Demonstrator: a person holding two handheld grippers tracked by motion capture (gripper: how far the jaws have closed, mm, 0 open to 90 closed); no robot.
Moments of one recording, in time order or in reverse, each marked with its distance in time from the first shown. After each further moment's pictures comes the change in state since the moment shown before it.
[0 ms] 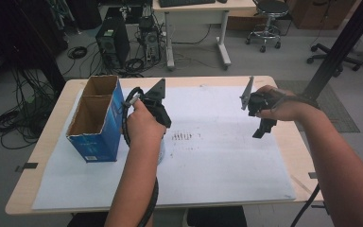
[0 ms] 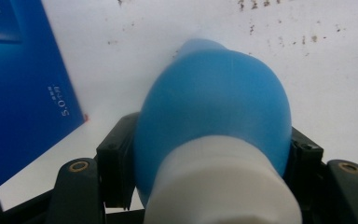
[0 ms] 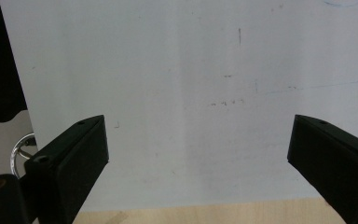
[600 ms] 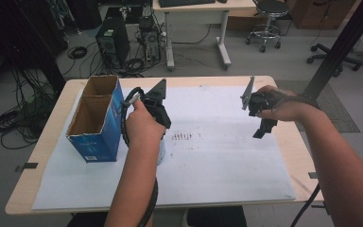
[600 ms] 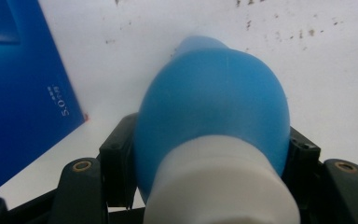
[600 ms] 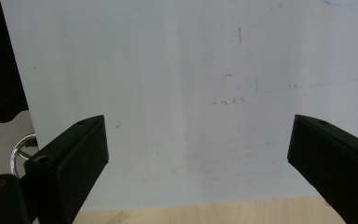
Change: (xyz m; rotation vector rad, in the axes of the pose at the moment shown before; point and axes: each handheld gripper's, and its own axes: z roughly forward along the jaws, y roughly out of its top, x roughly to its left) left arm 0.000 -0.002 -0.005 -0.001 -0.020 0.033; right arm 0.002 -0.001 -0.002 -0.003 -0.005 0.006
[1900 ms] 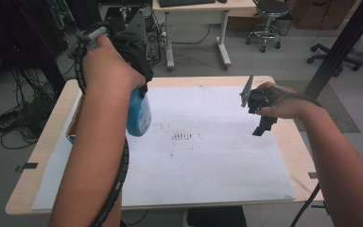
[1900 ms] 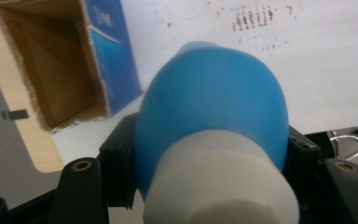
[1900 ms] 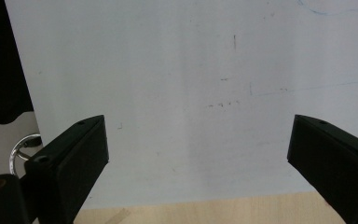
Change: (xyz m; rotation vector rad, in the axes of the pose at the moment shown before) left arm 0.037 -0.024 -0.171 -0.070 0.012 -0.041; right arm 0.002 0.008 -0.011 0.003 -0.013 0.001
